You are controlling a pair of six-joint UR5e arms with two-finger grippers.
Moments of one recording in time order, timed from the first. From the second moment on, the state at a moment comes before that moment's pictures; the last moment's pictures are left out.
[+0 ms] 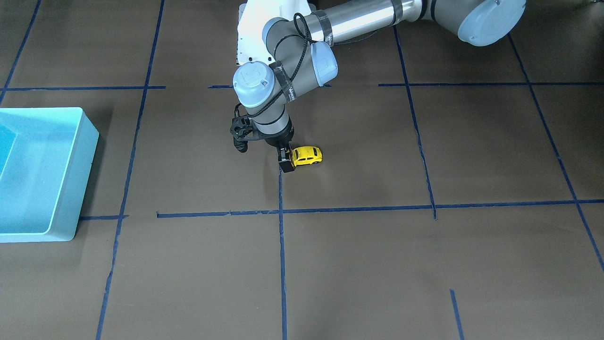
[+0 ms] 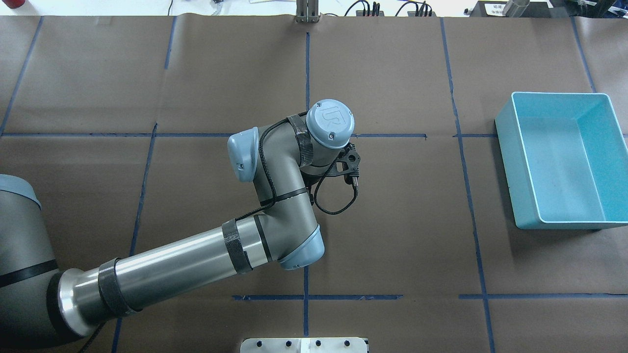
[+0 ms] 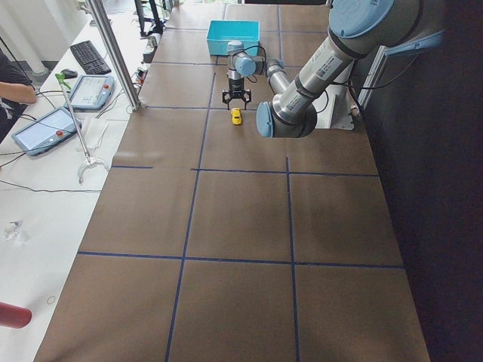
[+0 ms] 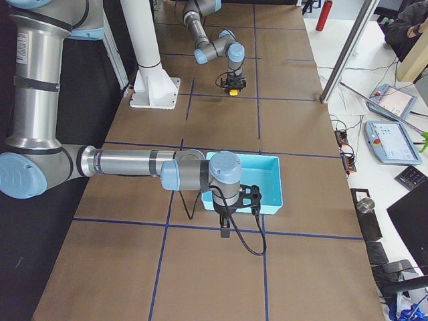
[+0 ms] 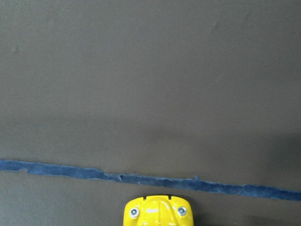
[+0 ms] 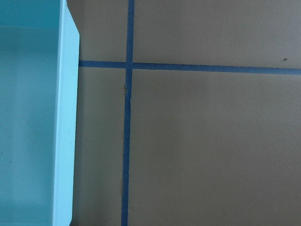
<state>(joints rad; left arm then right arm) -0.48 -2.60 -1.22 -1.42 -1.82 0.31 1.59 -1.73 1.76 -1.54 2.27 0.01</state>
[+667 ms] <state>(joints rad) -0.48 -2.61 -1.20 -1.44 -1.81 0.31 1.59 -1.73 1.76 -1.54 2.27 0.01</state>
